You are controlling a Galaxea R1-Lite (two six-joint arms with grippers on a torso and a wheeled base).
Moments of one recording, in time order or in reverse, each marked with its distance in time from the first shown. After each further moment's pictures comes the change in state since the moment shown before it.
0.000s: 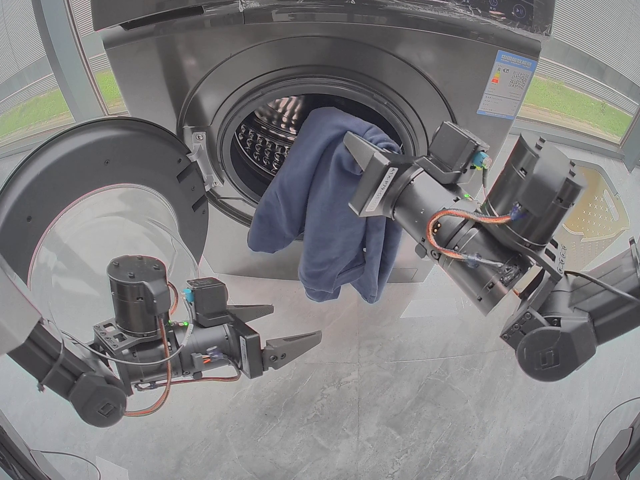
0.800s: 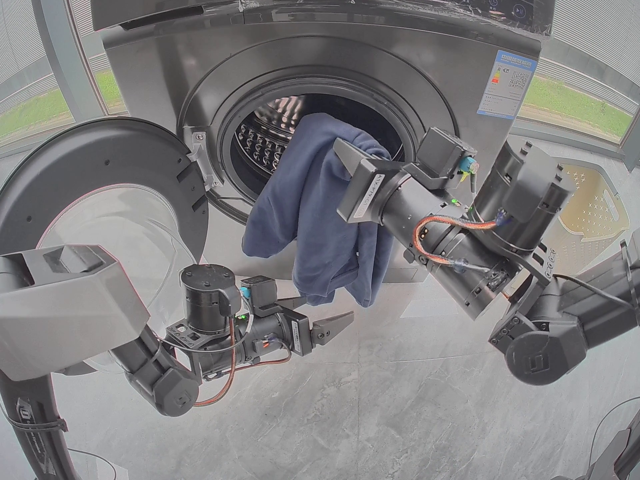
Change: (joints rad) left arm -0.039 0.341 -0.207 -0.201 0.087 -0.090; right arm 0.013 0.030 -0.018 -0.001 -0.004 0.002
